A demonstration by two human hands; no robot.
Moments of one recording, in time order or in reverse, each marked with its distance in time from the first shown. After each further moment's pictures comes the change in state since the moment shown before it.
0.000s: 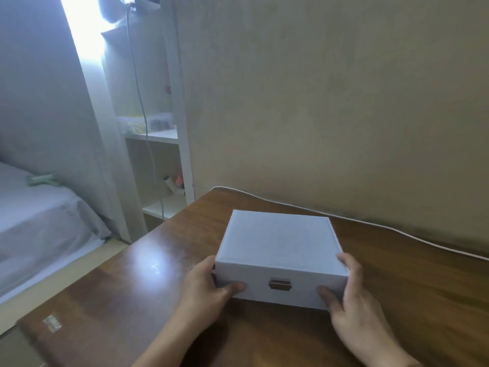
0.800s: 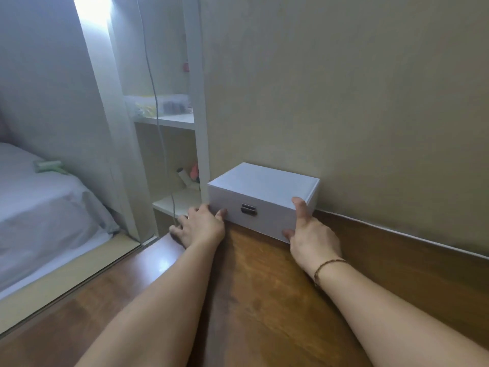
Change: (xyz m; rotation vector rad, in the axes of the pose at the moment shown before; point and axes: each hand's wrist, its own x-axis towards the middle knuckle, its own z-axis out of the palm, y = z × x) left_hand 0.248 -0.070 -0.007 0.640 0.245 -0.435; right_hand 0.226 -0.074 0.141 -0.350 -0.030 -0.102
